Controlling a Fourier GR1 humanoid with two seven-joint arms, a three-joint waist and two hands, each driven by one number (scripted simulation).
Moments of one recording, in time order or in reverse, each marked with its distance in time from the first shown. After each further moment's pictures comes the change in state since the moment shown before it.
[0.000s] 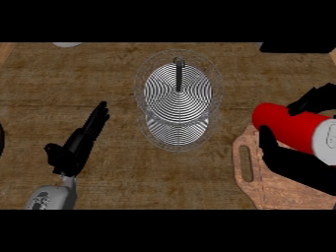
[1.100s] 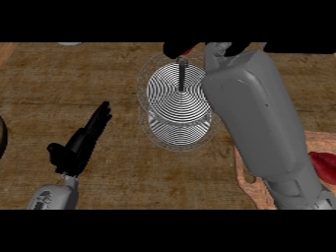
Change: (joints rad) left arm -0.006 -0.012 0.002 0.007 -0.011 -0.010 -0.005; right arm -0.697 0.008 -0.028 1.021 -0.112 -0.355 0.017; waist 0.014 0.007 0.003
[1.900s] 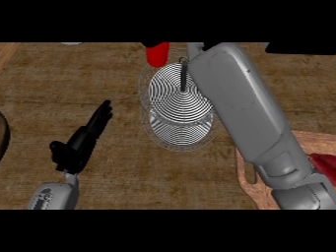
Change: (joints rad) left arm -0.016 0.002 0.002 0.012 -0.011 -0.011 -0.002; right arm -0.104 0.000 -0.007 0.310 -0.413 -0.358 -0.008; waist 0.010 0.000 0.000
